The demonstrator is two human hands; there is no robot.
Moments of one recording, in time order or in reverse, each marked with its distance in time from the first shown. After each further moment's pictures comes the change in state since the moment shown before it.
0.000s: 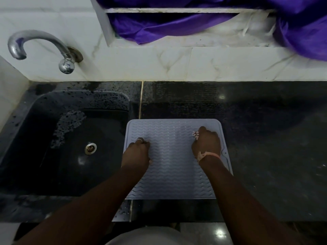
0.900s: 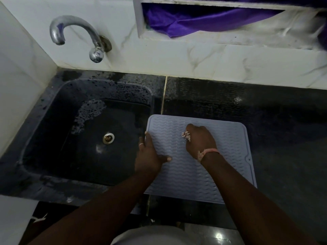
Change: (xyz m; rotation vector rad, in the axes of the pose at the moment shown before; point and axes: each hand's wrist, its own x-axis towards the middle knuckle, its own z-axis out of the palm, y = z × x) left_hand -0.017 -0.030 0.025 -0.580 0.026 -0.366; right_hand 0.002 -0.076 0.029 0.023 -0.133 -0.476
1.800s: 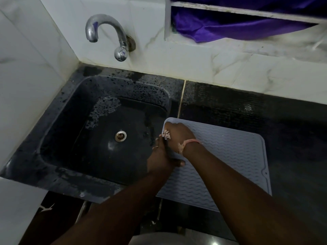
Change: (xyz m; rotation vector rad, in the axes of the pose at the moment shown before) left_hand 0.011 -0.010 -0.004 -0.199 -0.008 -0.042; right_hand 0.071 -0.094 0.046 0.005 -0.186 -0.215
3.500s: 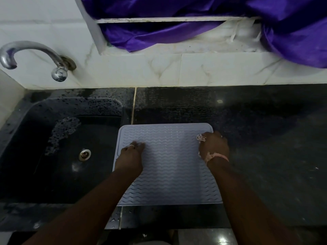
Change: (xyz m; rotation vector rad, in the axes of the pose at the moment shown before) left_hand -0.008 0.062 0.019 0.819 -0.159 0.272; right_hand -0.182 0.172 -0.074 0.034 0.242 0.833
